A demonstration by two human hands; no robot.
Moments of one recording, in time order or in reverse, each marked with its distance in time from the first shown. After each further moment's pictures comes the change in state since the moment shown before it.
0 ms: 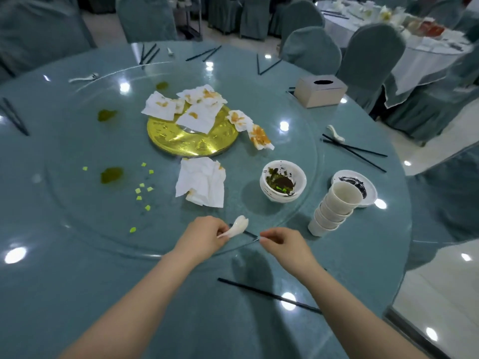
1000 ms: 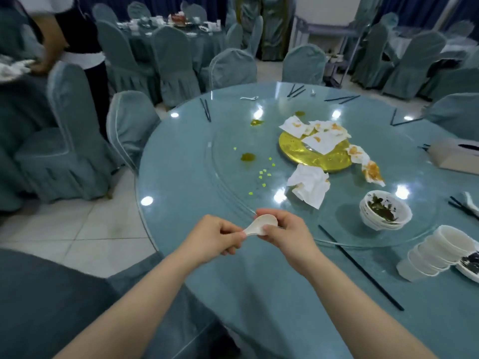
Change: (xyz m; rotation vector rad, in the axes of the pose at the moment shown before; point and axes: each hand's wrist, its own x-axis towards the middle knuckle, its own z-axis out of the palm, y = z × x) left_hand -0.260 0.004 -0.032 -0.699 0.423 -0.433; right_hand -0.119 -0.080 0.095 0.399 -0.616 -0.336
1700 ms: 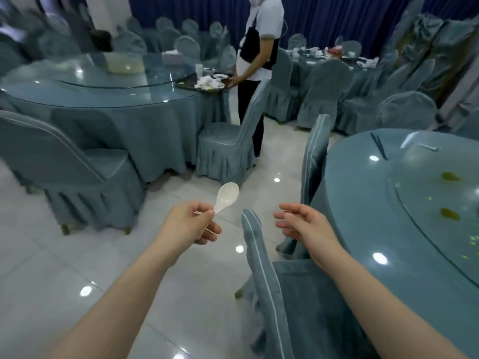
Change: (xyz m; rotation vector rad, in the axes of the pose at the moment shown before) left_hand -0.322 -0.226 -0.368 -0.364 0.753 -0.263; right_hand -0.050 0.005 0.474 -0.165 -0.456 -0.101
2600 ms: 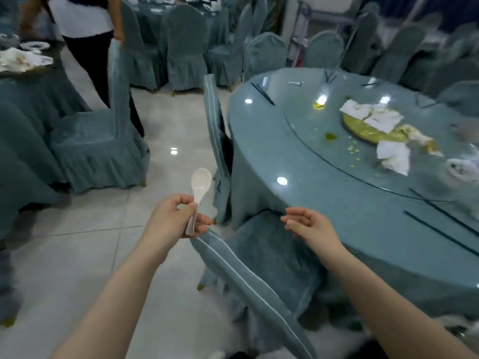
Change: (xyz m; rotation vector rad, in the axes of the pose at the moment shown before) left_hand 0.154 0.015 0.048 0.035 -0.519 -0.004; right_hand -0.015 0.061 -0.036 -0.064 0.627 0.193
